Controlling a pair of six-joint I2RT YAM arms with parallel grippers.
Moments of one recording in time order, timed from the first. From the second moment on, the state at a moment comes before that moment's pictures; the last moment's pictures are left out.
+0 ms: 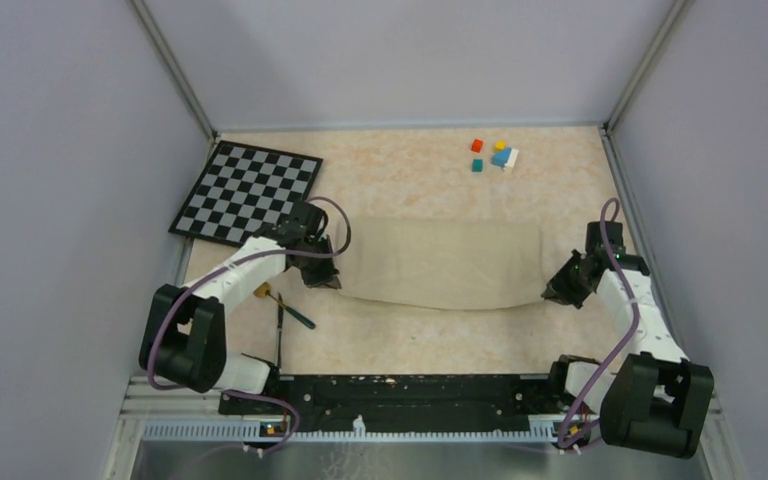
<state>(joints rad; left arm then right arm) -0.35 1.41 0.87 -0.63 0.19 -0.60 -0.18 1.08 0.67 -0.79 -0.12 0.61</state>
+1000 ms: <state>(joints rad) -0.34 1.42 0.93 -0.68 0.19 -0.59 -0.18 1.15 0.84 -0.78 -0.18 0.58</state>
